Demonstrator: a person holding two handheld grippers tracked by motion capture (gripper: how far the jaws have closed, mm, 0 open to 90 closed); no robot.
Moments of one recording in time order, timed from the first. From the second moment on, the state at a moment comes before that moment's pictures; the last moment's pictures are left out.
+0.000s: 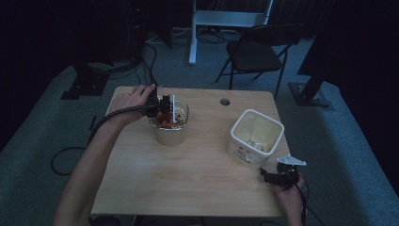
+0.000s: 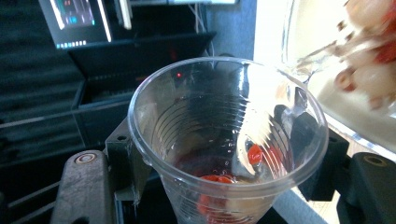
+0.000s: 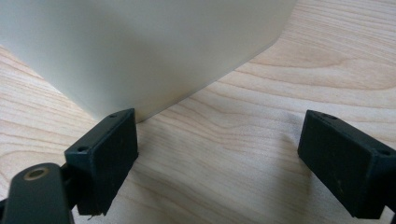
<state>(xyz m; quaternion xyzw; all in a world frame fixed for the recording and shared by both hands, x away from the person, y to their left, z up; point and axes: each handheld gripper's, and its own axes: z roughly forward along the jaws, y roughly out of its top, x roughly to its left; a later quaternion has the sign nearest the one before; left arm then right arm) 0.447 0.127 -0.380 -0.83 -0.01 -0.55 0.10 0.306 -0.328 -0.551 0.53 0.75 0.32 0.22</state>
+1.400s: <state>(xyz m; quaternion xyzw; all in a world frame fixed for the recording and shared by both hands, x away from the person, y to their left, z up) 0.441 0.127 -0.388 -0.79 0.06 -0.58 0.17 0.306 -0.328 -0.551 0.53 0.75 0.32 0.22</state>
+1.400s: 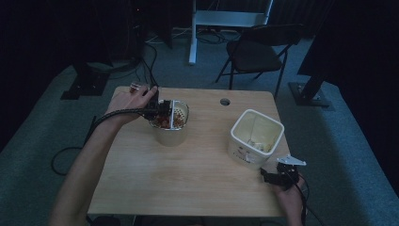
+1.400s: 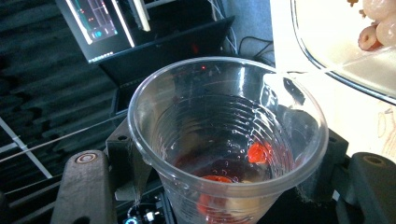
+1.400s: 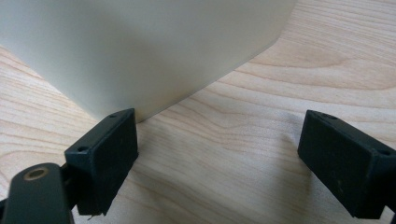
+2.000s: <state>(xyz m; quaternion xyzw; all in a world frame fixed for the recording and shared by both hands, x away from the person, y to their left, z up) 0.440 0.123 -0.386 -0.78 0.07 -0.59 0.18 0.306 -0.328 -0.551 0.53 0.75 0.32 0.22</state>
